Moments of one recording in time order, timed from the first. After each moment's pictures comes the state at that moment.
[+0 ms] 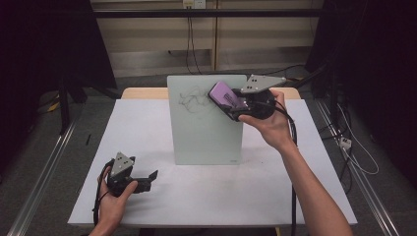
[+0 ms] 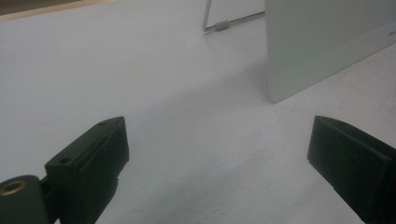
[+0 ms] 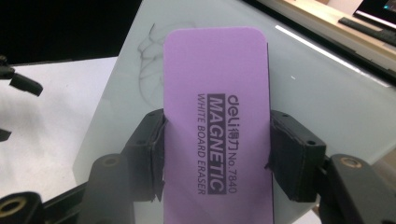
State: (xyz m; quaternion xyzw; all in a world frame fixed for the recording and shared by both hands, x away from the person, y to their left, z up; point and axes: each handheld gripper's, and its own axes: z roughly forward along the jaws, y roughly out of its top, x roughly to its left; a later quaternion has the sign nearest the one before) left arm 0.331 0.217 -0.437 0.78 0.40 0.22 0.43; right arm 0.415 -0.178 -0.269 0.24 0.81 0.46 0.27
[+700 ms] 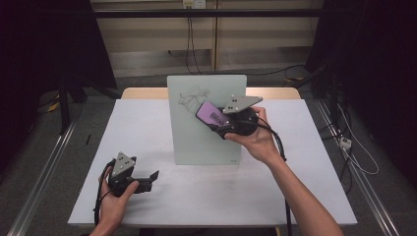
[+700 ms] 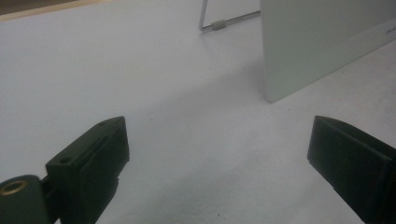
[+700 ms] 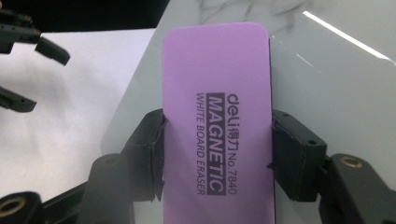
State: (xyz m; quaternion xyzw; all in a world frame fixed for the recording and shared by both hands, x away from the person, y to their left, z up) left arm 0.332 0.215 -0.437 0.78 0.39 0.22 0.43; right arm 0.404 -0.143 -0.317 0.21 0.84 0.44 0.24
